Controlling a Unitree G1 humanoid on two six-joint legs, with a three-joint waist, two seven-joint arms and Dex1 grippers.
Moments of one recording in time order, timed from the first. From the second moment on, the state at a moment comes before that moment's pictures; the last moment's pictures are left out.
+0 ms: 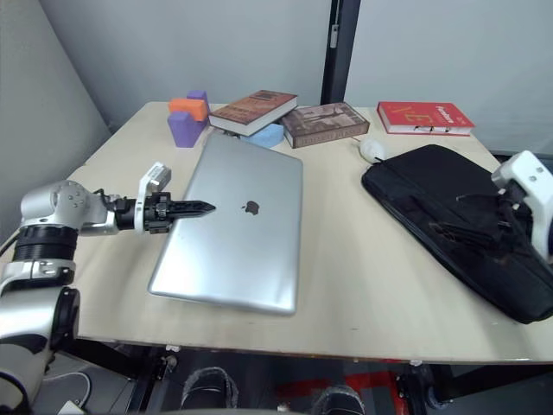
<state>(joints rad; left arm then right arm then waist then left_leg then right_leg) -0.84 0.59 0.24 0.46 -0.69 1.60 -0.99 -0.04 -1.05 -0.61 -0.25 0.52 0.88 0.97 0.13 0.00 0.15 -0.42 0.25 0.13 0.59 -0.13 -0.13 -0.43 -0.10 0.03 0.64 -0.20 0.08</state>
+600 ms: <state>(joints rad) -0.86 0.53 0.31 0.45 -0.93 1.61 -0.79 -0.24 -0.87 -0.29 0.17 0.28 0.61 0.72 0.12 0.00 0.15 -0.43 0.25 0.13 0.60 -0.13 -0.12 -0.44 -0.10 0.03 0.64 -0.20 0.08</state>
